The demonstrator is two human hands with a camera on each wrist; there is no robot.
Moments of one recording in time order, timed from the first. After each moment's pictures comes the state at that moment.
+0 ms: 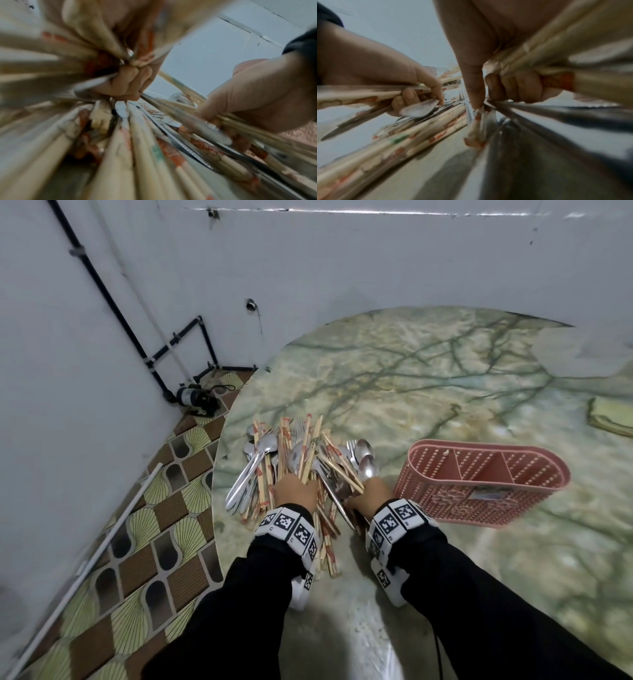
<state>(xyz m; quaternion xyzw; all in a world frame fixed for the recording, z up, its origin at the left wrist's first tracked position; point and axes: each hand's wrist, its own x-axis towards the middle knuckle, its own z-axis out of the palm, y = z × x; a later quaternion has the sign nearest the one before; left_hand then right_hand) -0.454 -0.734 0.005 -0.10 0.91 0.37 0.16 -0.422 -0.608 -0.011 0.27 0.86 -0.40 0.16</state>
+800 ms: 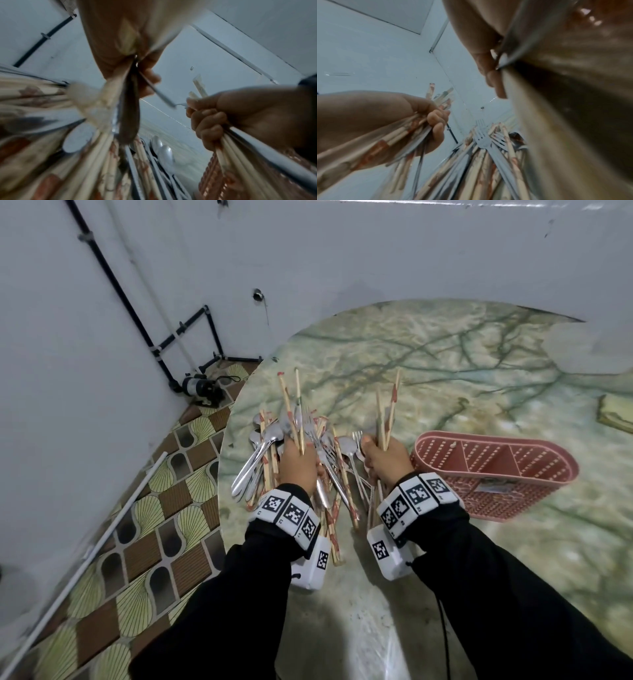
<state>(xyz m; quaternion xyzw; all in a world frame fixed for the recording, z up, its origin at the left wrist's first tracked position) -0.458 -0.733 0.016 -0.08 0.75 0.65 0.07 -0.434 -0.600 0.022 0.28 0.74 -0.62 -0.01</state>
